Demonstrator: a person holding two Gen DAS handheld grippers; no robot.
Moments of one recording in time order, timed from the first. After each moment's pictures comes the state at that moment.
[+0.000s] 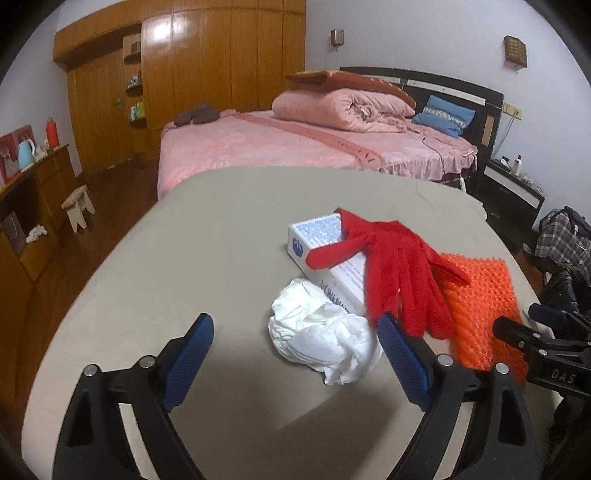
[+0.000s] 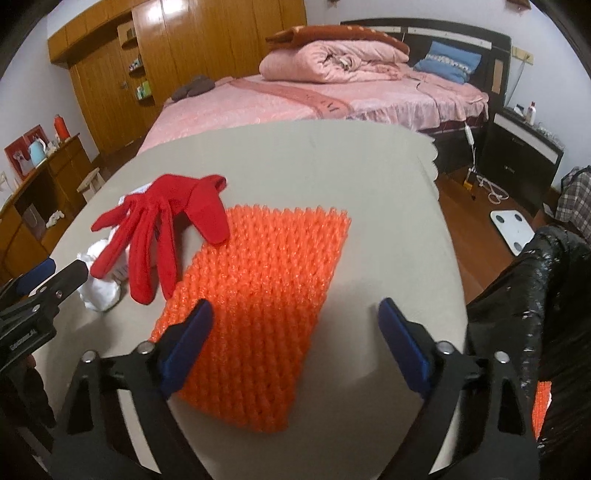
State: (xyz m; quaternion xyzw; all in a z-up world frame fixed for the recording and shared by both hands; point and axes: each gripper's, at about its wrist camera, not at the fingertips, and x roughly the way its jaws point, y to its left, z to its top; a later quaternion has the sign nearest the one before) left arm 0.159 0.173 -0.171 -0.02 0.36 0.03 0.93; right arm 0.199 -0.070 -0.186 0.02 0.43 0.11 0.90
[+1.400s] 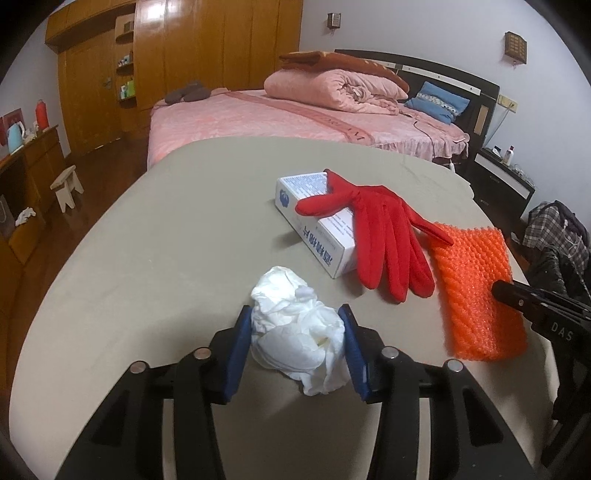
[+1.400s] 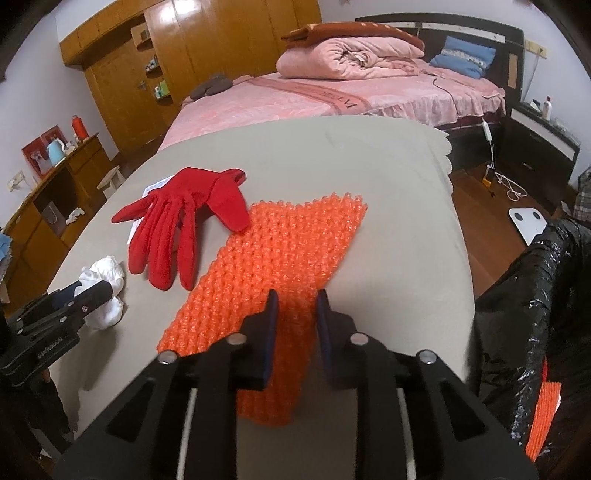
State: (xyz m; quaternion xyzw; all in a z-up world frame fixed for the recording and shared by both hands) left arm 0.141 0.166 -0.181 -0.04 0.39 0.01 0.92; right arm 0.186 -0.081 -0.179 0.04 0.42 0.14 0.89
